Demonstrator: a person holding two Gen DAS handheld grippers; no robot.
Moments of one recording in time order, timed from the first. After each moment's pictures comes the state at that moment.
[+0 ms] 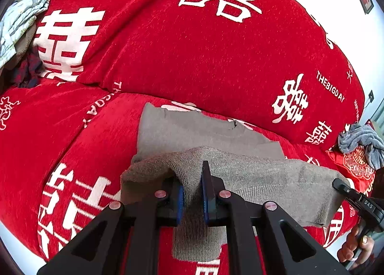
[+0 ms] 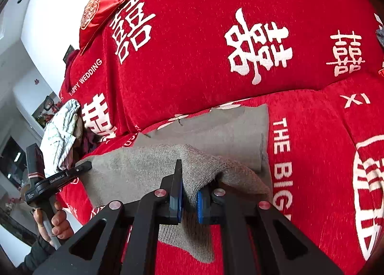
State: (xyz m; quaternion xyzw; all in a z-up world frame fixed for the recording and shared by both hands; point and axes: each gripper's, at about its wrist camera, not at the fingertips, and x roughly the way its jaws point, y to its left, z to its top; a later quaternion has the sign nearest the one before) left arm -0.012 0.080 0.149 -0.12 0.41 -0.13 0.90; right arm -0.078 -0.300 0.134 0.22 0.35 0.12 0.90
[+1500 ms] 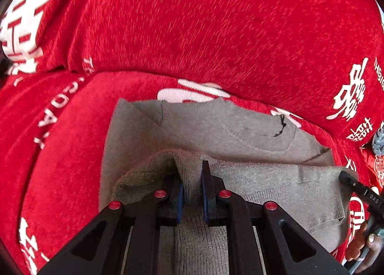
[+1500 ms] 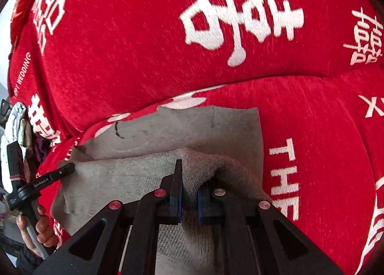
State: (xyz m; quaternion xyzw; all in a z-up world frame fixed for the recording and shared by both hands) left arm 0.166 0.034 0.038 -0.09 0.53 -0.10 0.84; right arm 0.101 -0.319 0.036 0.21 0.47 0.03 0.86
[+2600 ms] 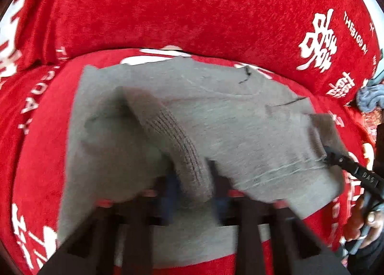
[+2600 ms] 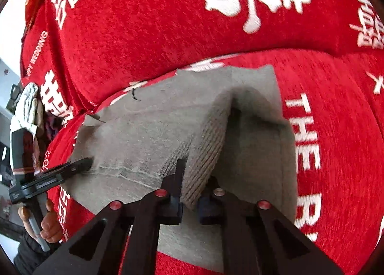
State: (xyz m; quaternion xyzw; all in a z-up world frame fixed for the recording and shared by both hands) left arm 0.109 -0.003 0.039 -0.05 0.56 -0.18 0.80; right arm 0.056 -0.294 0.039 0.20 0.47 0.09 0.85
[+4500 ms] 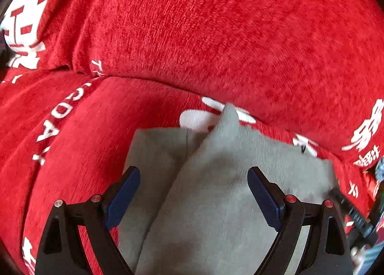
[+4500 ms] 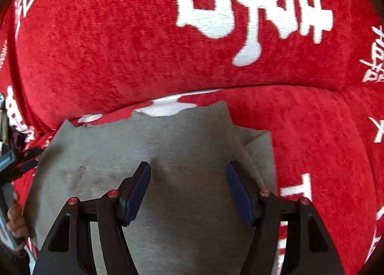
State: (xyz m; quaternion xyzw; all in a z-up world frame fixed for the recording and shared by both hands) left arm 0.210 0.065 0.035 -0.10 0.54 -0.06 0.84; right arm 0.144 -0.313 0.014 0.15 0.48 -0.02 0.86
